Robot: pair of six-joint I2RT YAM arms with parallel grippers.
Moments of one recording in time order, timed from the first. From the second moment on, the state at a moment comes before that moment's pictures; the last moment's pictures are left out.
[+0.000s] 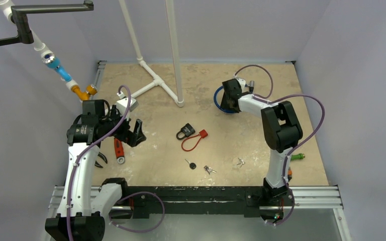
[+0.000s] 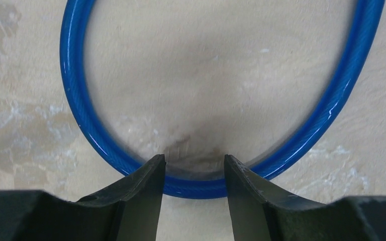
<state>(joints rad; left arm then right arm) 0.06 0.91 1.02 -1.03 0.60 0.41 0.36 1.99 1.30 -0.26 0.32 0.56</state>
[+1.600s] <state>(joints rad) 0.05 0.93 1.02 -1.14 0.66 0.48 1.25 1.26 0.67 -0.50 0.51 0.94</state>
